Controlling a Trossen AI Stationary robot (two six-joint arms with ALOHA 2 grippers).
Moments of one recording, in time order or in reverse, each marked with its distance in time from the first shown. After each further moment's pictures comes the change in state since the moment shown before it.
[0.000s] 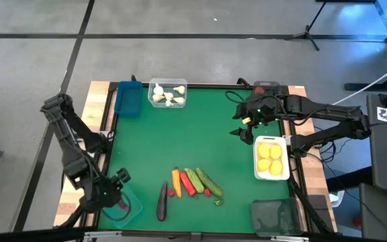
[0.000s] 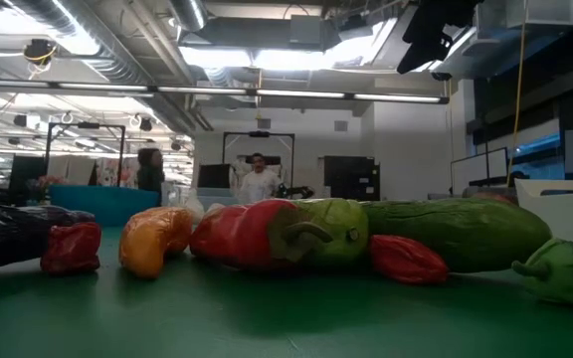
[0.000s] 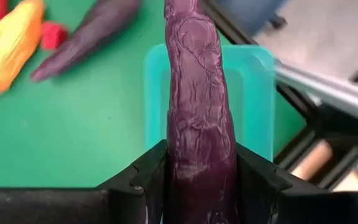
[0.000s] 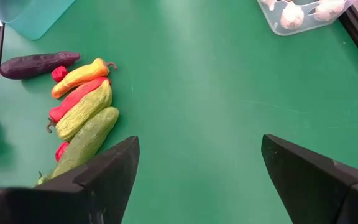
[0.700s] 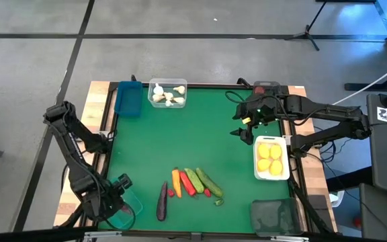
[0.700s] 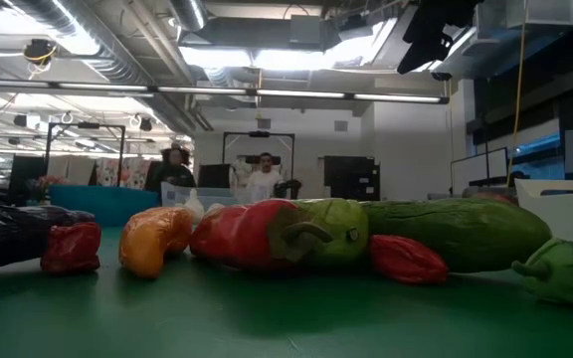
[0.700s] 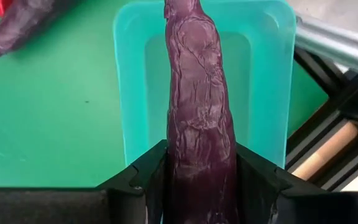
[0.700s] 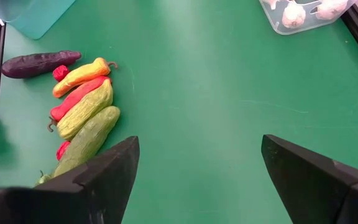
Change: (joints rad) left arm -0.050 0.158 0.000 -0.022 0.003 -0.023; right arm 0.000 0.000 0.000 -0.002 -0.010 0.000
